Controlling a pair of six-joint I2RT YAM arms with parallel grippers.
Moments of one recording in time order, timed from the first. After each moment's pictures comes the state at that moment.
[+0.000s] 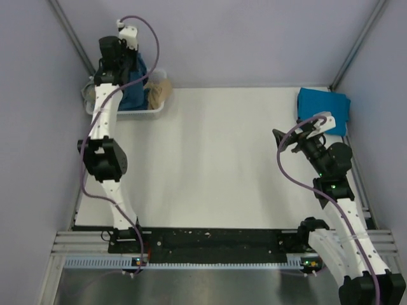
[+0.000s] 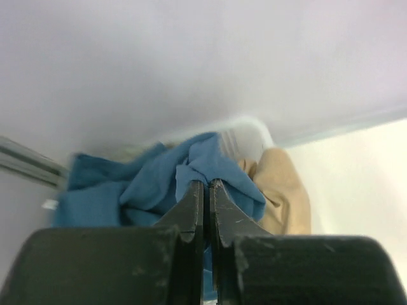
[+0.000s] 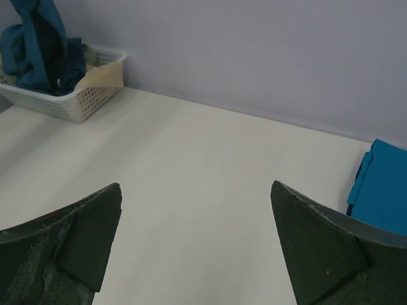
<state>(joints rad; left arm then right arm) 0.03 2.14 2.20 -0.34 0.15 0.24 0.08 0.71 0.58 0.24 -0.34 0.07</state>
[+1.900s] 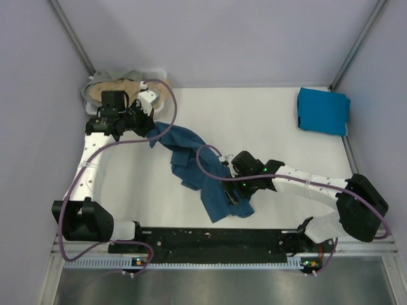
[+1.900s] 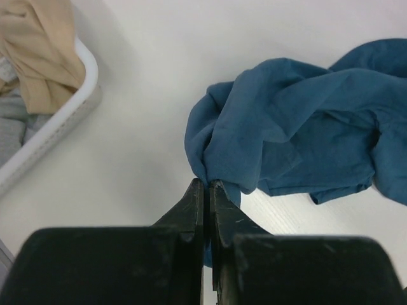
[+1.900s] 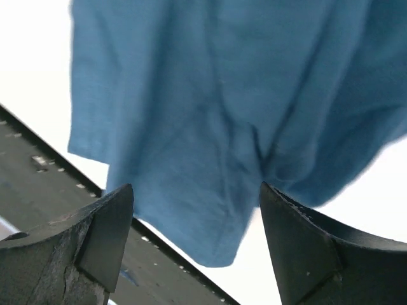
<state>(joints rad) -0.04 1.37 1.38 -0.71 0.53 0.49 0.88 1.38 0.82 -0.52 -0.16 0.23</state>
